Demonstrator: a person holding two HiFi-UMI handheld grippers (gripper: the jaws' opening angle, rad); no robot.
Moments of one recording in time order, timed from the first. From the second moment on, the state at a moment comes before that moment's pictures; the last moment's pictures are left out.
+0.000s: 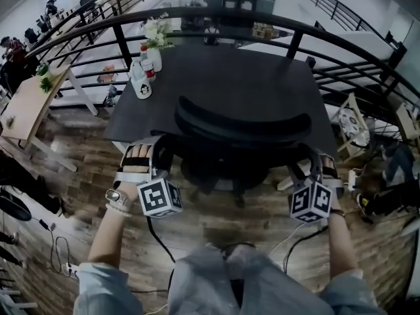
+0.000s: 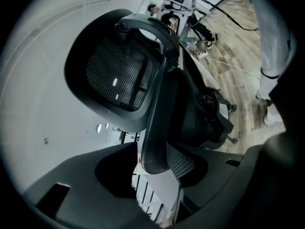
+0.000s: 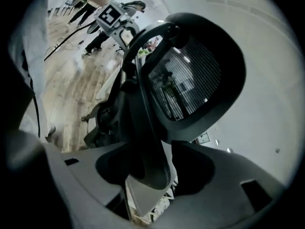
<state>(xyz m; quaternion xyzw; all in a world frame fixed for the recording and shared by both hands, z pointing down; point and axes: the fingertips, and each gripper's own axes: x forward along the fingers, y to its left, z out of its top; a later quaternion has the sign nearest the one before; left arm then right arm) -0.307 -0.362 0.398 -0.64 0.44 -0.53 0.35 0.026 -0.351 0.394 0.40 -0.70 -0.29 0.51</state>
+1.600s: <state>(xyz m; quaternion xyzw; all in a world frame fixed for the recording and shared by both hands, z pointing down) -0.301 -0.385 0.418 -0.62 0.43 -0.54 0.38 0.038 -0.357 0.414 0.37 -0.66 -0.35 0.55</state>
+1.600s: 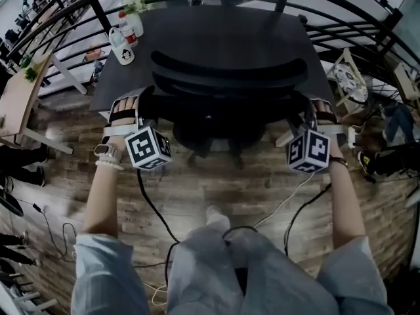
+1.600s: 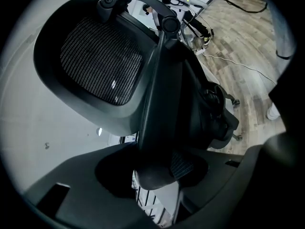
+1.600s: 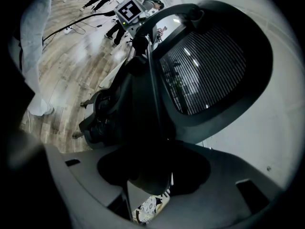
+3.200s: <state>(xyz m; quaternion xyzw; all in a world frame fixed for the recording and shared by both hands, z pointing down) -0.265 0.031 0.423 -0.62 0.44 -0.56 0.33 0.074 0.037 0.416 0.36 -0.68 -0.36 0.52</state>
